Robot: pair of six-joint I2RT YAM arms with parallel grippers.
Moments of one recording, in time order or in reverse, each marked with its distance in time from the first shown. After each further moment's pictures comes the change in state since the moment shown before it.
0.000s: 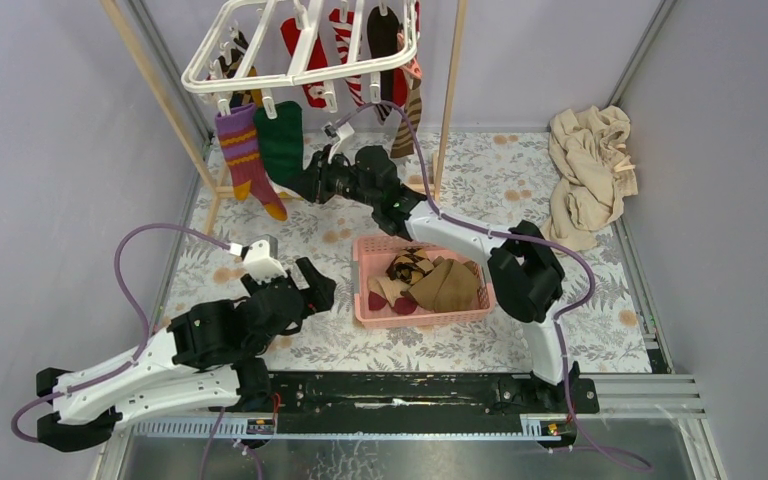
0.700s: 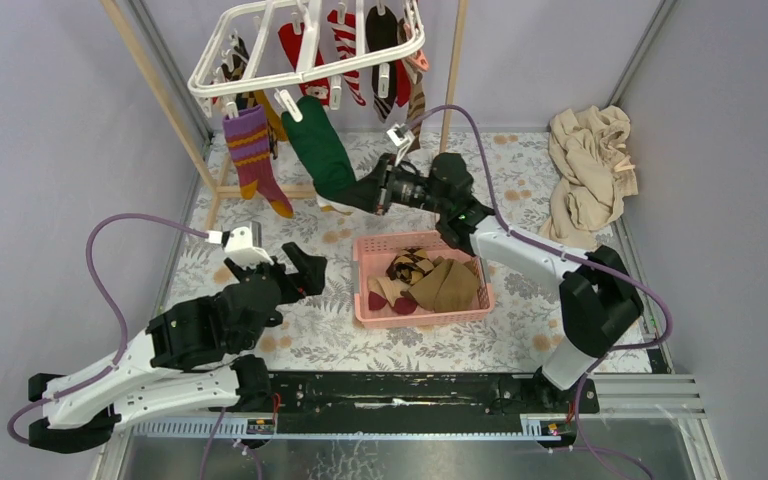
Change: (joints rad) left arm 0.000 -0.034 0.090 0.088 -0.119 0.204; right arm -0.123 -0.393 -0.450 0.140 -0.282 0.229
